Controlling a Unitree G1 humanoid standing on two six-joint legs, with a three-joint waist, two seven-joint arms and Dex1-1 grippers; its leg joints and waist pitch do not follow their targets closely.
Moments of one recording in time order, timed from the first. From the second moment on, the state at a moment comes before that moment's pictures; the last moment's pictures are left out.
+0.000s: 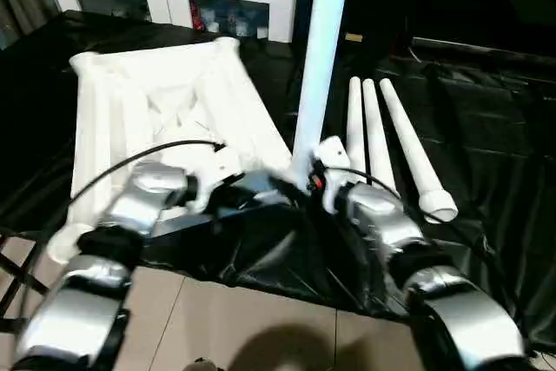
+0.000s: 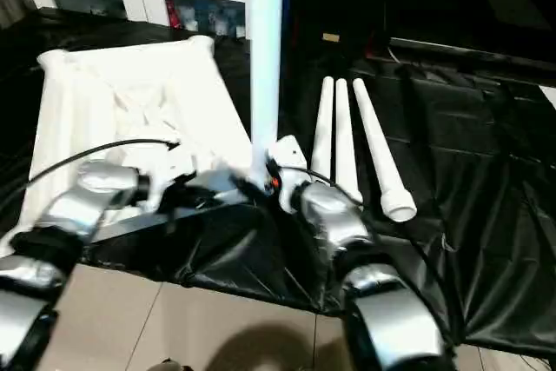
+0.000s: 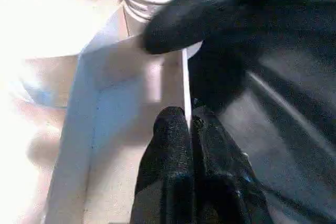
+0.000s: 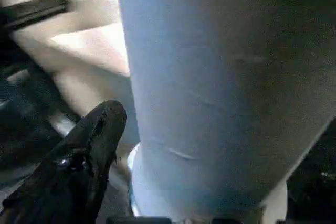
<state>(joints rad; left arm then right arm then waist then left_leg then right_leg) -0.68 0.40 -0.20 0.79 0.07 -0.01 -1.26 -0.70 -0.08 0.09 1.03 0.05 -0.20 0.89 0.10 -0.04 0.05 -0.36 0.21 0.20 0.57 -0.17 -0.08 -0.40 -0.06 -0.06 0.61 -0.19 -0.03</state>
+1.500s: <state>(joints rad) -0.75 0.31 -0.21 0.88 0.13 -0.01 -1.04 -0.77 0.02 0.01 1.14 0.03 -0.18 0.46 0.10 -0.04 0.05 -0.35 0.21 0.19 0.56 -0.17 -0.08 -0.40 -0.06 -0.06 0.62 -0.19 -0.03</state>
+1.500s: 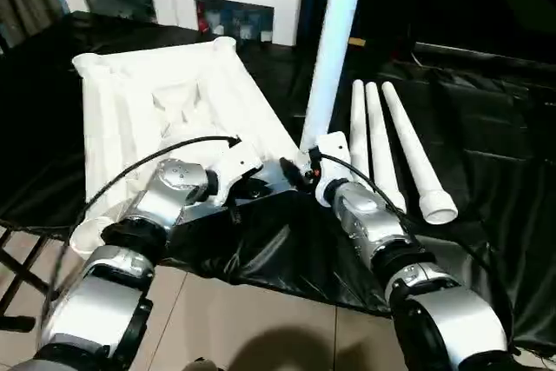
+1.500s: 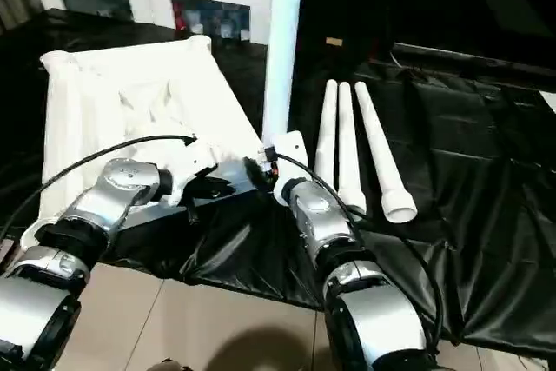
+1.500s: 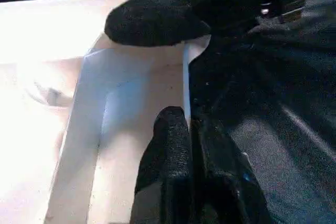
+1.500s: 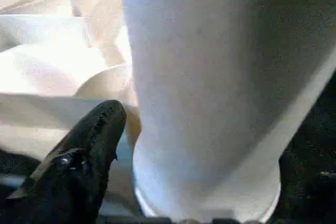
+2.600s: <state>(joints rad) -0.70 0.40 -0.19 0.83 0.10 -0.03 -1.20 -0.70 -0.01 0.04 1.03 0.06 -0.14 0.72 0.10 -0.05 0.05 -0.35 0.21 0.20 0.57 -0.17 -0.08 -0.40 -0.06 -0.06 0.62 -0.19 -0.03</state>
